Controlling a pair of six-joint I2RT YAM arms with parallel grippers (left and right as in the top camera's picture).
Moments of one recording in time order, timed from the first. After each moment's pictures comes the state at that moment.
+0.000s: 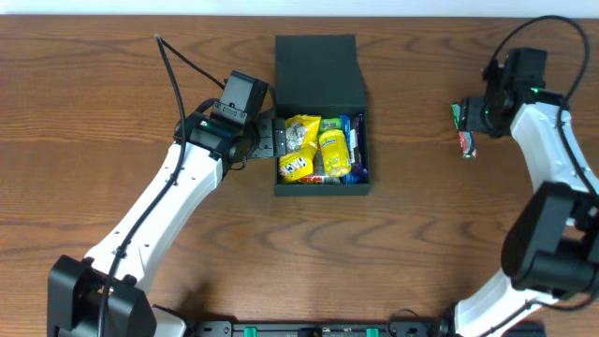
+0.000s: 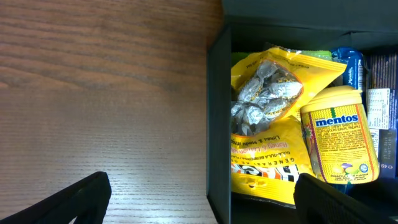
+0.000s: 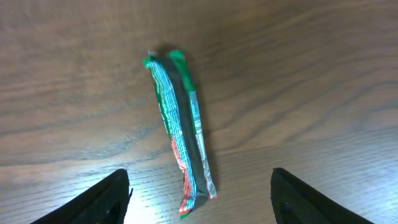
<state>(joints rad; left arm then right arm) -0.41 1.58 1.28 -0.79 -0.02 -0.44 -0.21 1.89 1.40 -0.66 0.05 -0.07</state>
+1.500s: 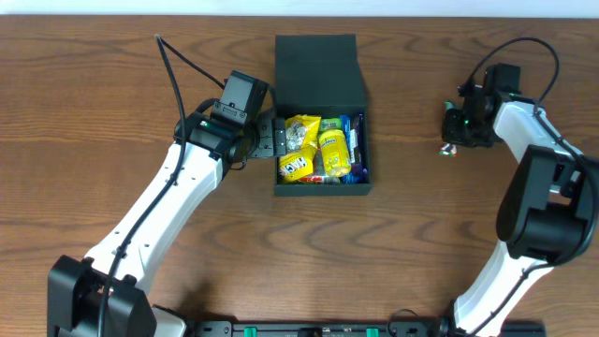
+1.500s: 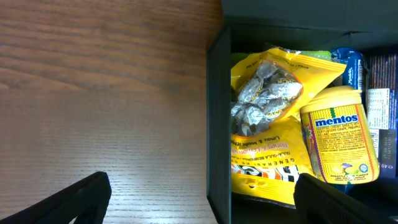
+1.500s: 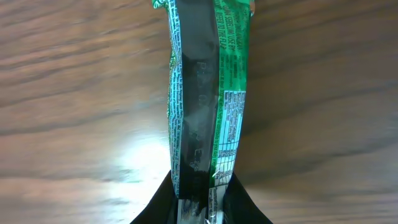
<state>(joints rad) -0.41 1.58 1.28 -0.79 -0.02 -0.43 -0.20 2.08 1.40 -0.64 -0.19 0.01</state>
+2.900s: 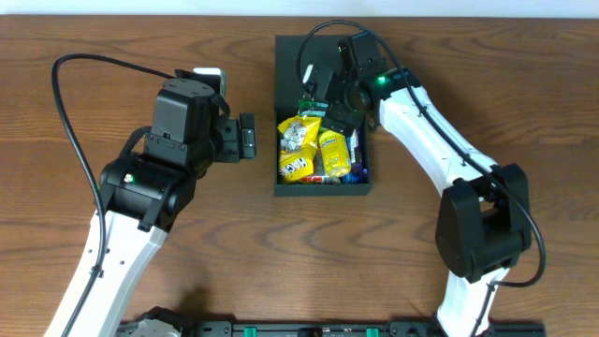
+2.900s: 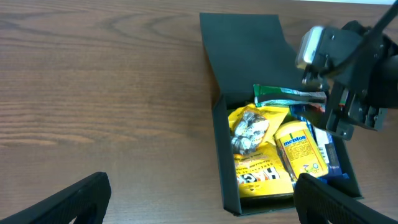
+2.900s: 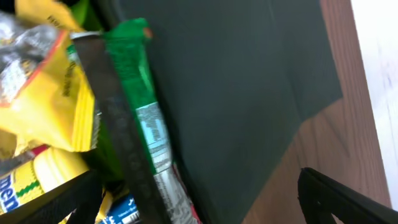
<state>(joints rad) -0.35 1.23 1.28 -0.81 -0.06 -0.28 0.39 2.02 1.63 -0.66 -0.02 -0.81</state>
